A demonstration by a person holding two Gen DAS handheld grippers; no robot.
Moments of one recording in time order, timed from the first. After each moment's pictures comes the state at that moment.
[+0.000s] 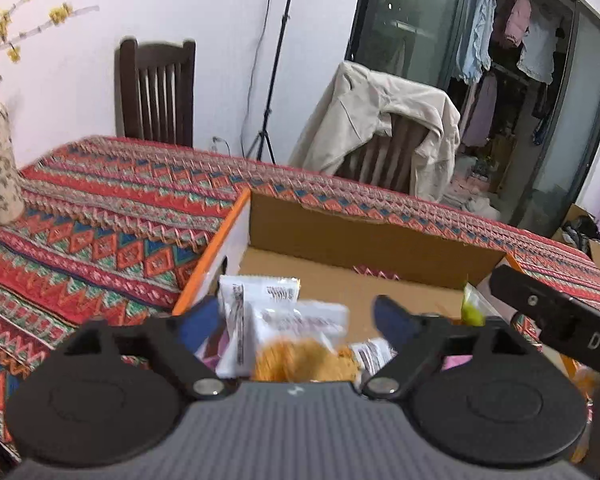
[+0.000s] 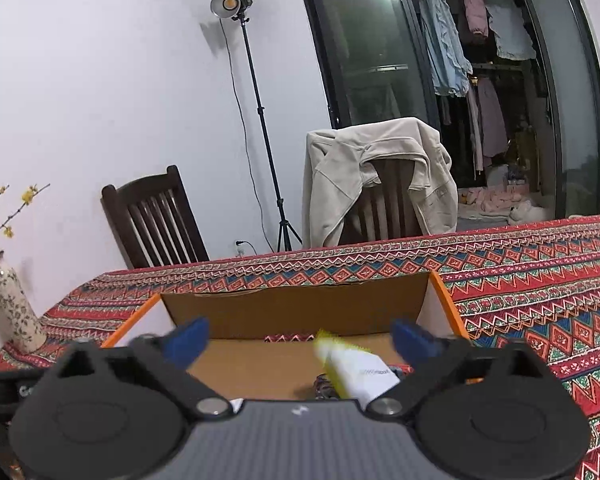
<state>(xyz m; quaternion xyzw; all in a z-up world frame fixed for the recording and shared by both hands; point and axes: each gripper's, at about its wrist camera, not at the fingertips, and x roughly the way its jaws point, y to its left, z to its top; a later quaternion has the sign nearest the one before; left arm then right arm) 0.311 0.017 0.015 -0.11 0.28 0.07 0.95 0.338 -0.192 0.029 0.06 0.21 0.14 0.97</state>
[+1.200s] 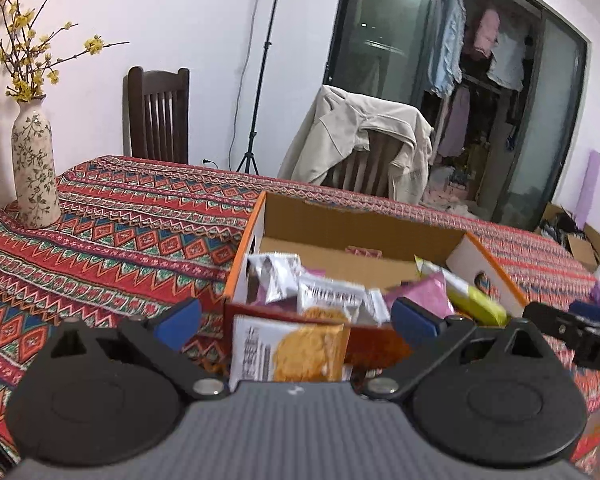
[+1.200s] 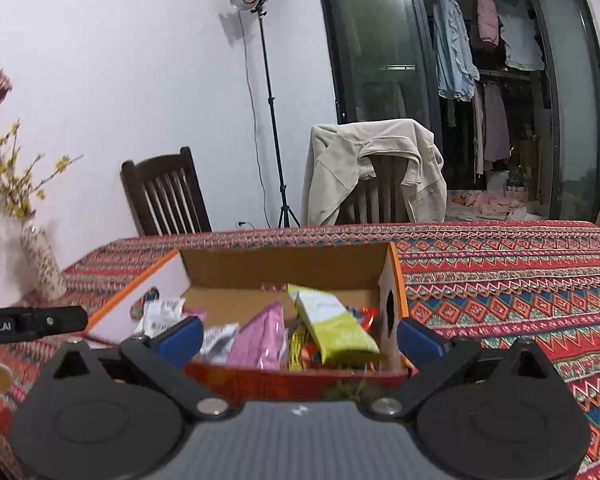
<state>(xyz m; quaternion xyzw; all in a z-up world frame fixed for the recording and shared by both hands) 0.197 0.032 0.027 -0.09 0.25 0.04 0.96 0.228 -0.228 0.042 0.00 0.23 0.14 0.96</state>
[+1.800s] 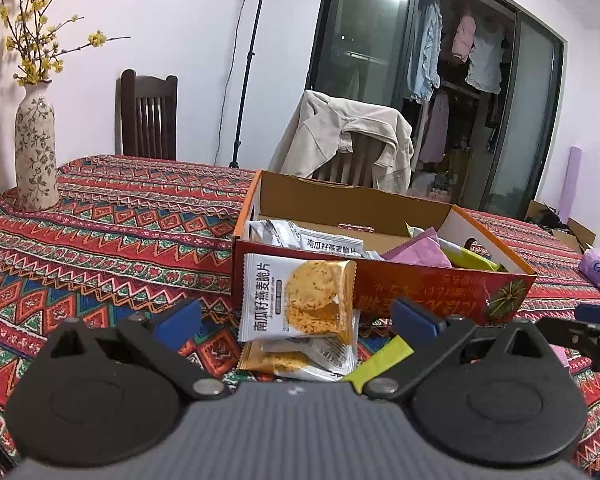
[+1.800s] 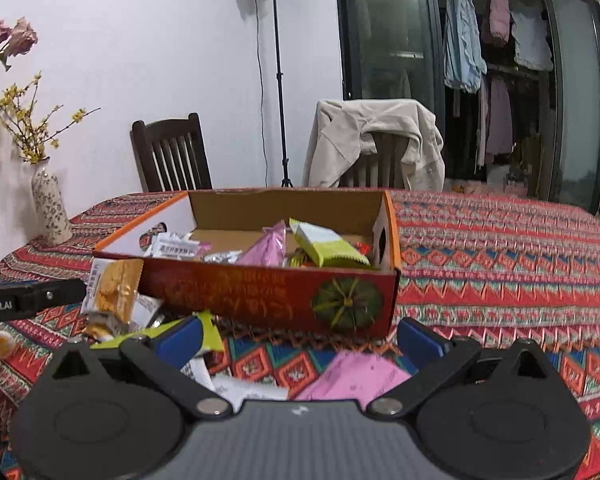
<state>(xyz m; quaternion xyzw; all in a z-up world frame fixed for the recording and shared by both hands) 0.158 0.037 -0.018 -0.08 0.22 0.01 0.97 0.176 -0.241 0.006 -0.02 0.26 0.14 0.96</state>
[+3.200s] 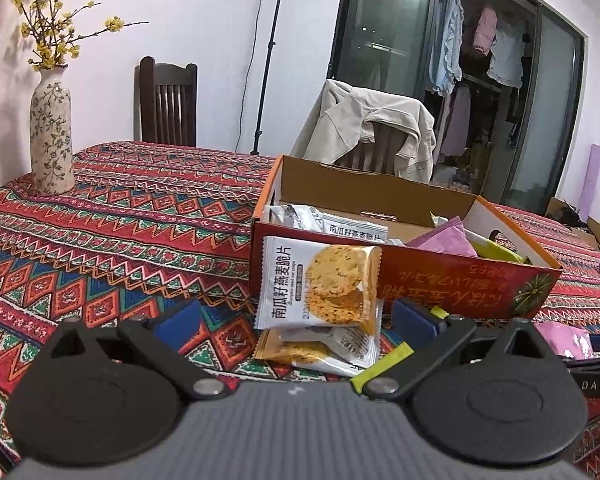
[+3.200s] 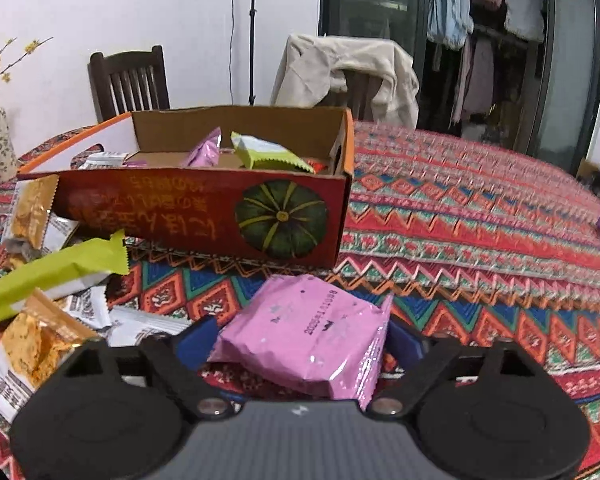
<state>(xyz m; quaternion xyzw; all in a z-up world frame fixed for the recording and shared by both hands) 0.166 0.040 -0.029 -0.09 0.24 0.04 0.97 0.209 -0.249 -0.039 -0.09 0.33 0.09 0.94</state>
